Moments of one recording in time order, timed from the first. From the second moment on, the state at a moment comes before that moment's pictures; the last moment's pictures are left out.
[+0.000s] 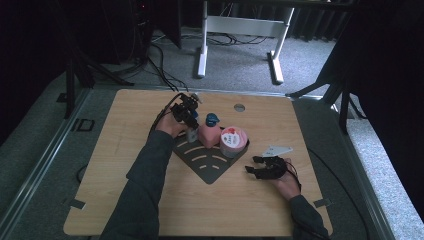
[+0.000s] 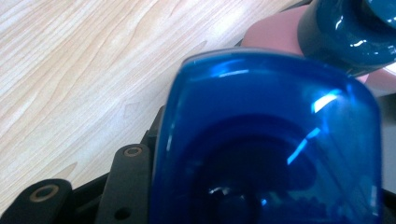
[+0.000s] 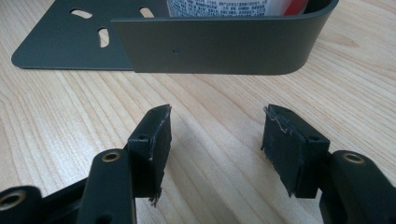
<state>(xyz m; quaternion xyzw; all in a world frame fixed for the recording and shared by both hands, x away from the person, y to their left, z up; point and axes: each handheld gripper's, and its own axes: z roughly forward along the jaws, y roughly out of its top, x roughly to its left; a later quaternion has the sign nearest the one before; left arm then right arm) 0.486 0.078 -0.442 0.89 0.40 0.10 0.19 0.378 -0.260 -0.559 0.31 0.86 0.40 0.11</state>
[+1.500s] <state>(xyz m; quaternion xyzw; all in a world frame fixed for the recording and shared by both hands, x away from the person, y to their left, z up) 0.469 0.092 -0.432 0.87 0.43 0.10 0.21 0.378 -0.259 -0.559 0.31 0.86 0.40 0.11</state>
